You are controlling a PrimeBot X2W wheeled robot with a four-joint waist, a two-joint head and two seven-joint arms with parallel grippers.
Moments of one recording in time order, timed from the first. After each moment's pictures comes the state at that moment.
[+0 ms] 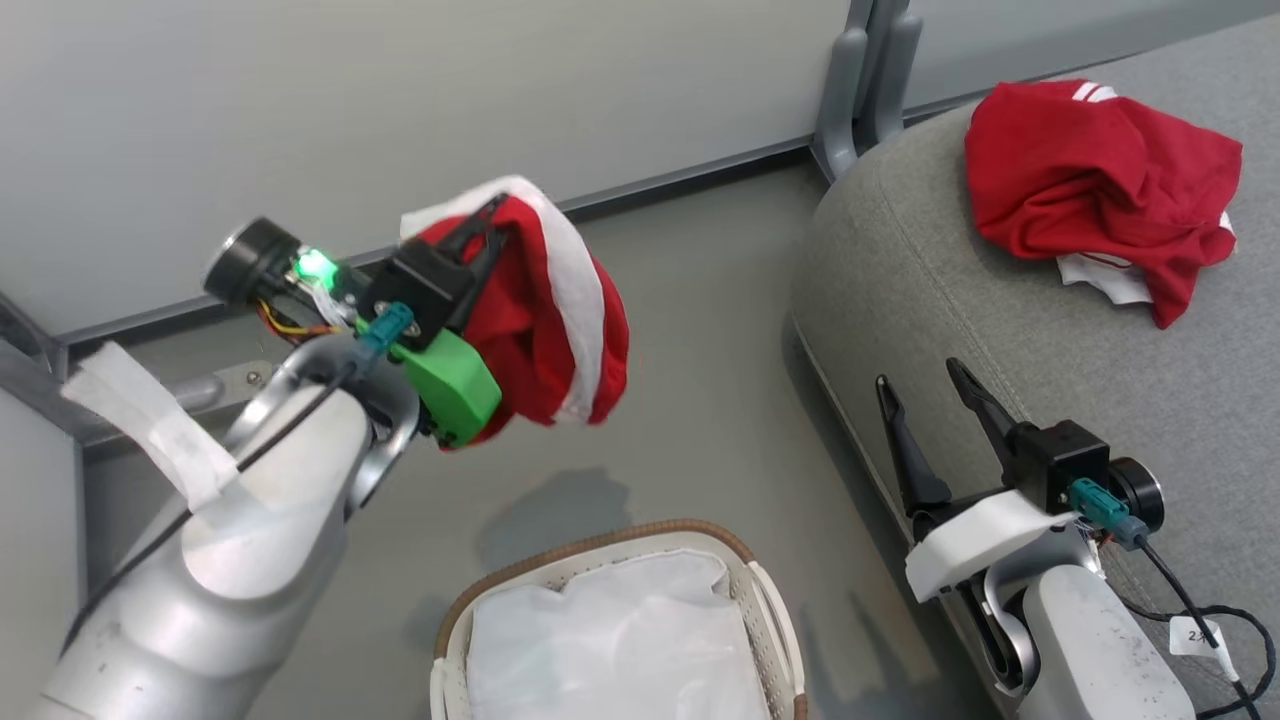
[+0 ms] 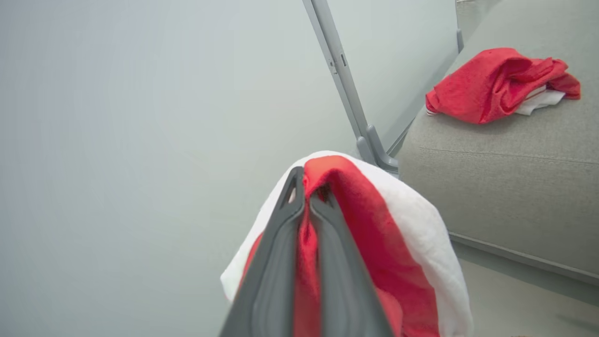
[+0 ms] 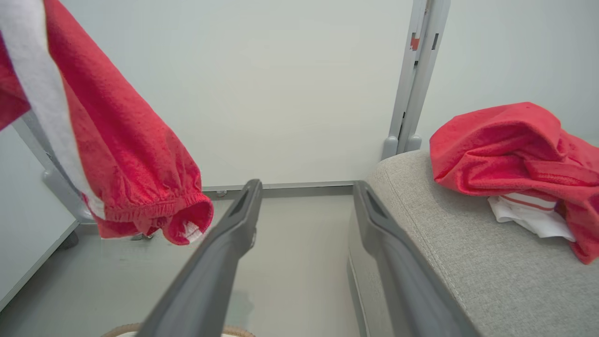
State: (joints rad) left arm -0.73 0.32 -0.67 0.40 -0.23 -0.13 -0.10; right arm -0.28 -0.05 0.11 0.36 0.13 0.13 -0.26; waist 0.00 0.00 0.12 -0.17
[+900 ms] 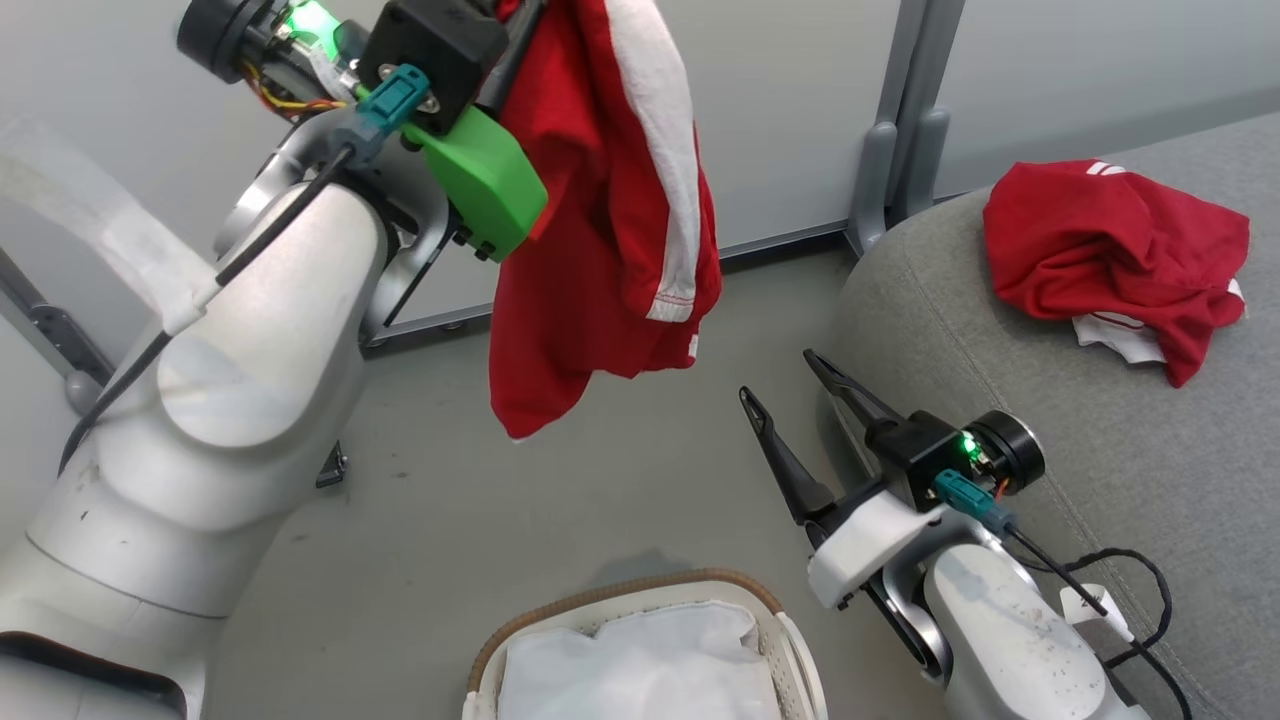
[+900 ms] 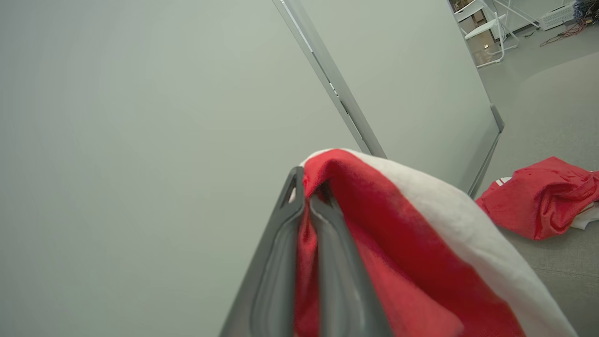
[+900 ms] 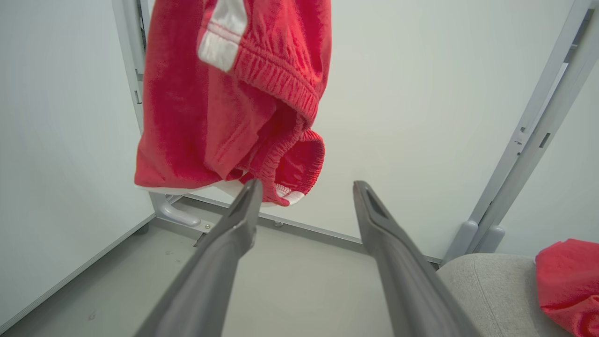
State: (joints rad) left arm -1.03 0.28 -0.68 0.37 -0.29 -0.13 0.00; right arm -0.37 -0.05 0.36 0.37 0.10 0.13 -0.26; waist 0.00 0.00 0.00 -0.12
